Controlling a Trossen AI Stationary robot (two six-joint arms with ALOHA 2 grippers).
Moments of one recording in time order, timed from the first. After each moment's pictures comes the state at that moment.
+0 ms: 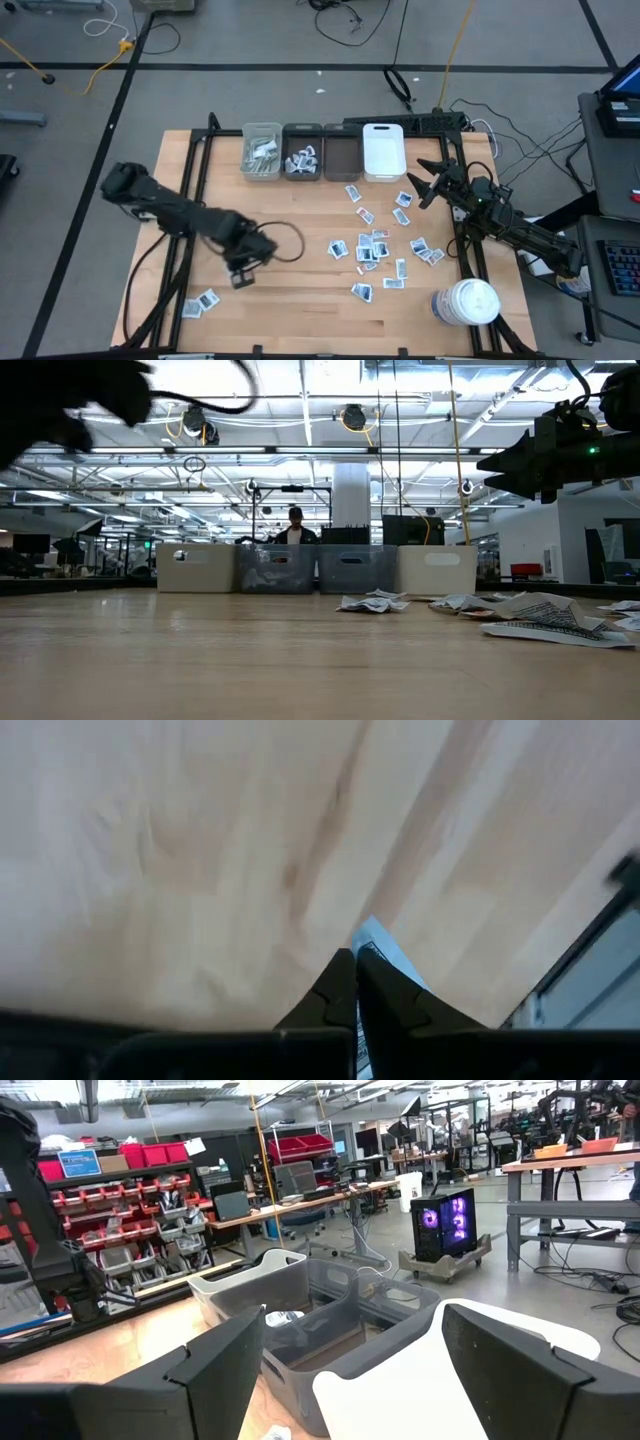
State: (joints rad) left arm -0.37 1.50 1.13 -1.22 0.26 -0.74; right arm -0.50 0.02 0.01 0.08 0.10 0.17
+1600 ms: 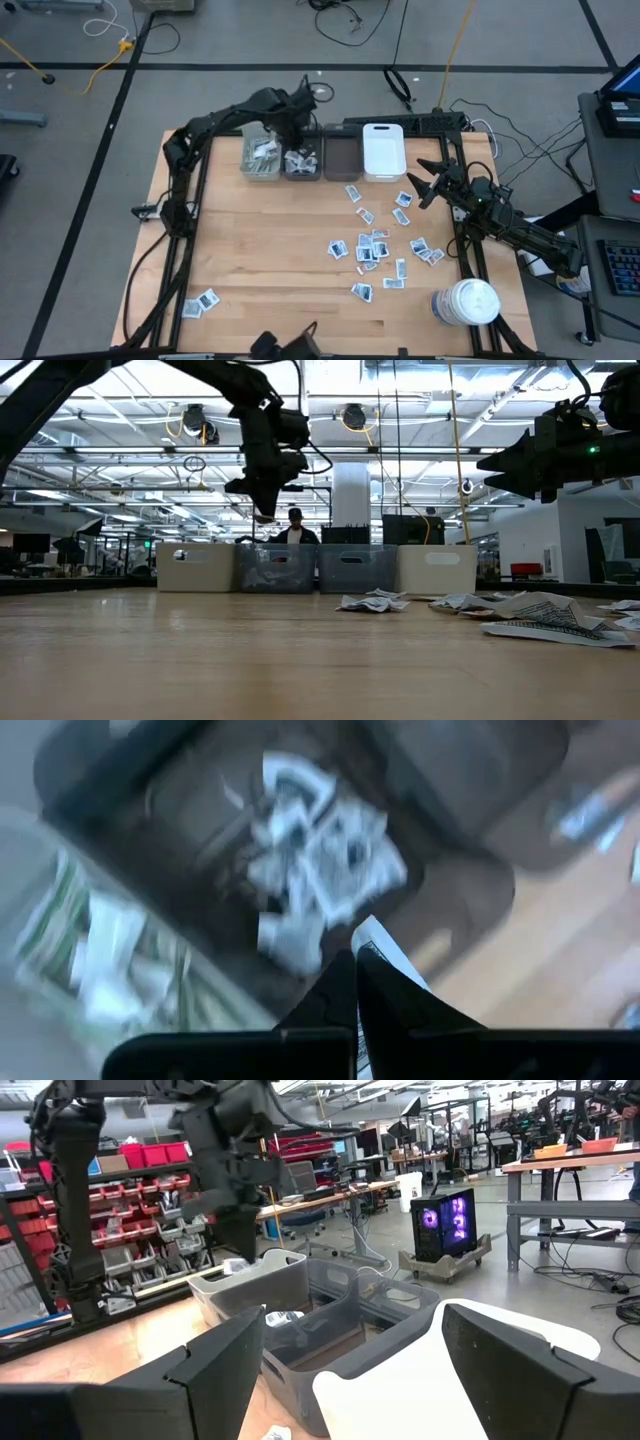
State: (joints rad) left arm 0.60 2.00 1.84 -1.19 0.10 -0.26; right arm -0.50 0.02 0.01 0.08 0.10 0.17
